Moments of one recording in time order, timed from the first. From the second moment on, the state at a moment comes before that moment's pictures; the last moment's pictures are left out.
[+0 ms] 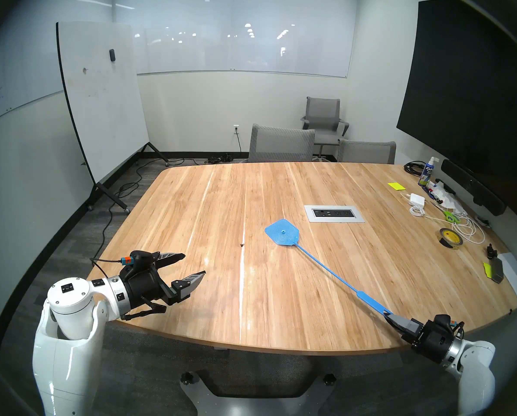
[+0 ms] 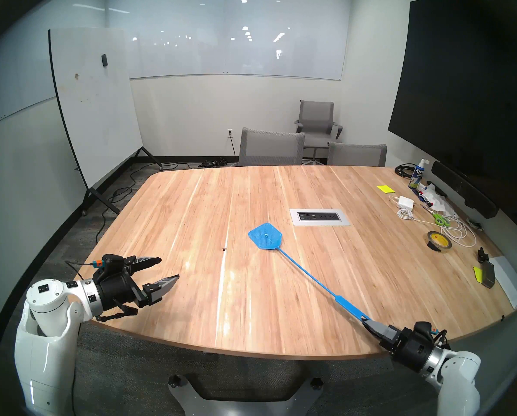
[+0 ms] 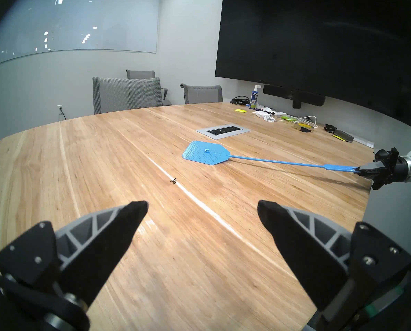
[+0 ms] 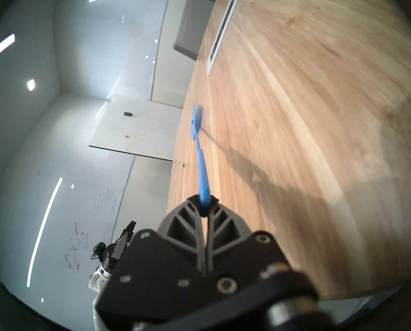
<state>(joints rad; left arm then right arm) 1.90 -1.31 -1.91 -2.00 -0.17 0.41 -0.97 -2.12 -1.19 2.13 -1.59 1.12 0.96 0.86</state>
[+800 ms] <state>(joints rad) 1.90 -1.31 -1.92 -2.00 -0.17 0.41 -0.97 -2.30 -1.09 2.15 -1.68 1.28 0.96 0.86</state>
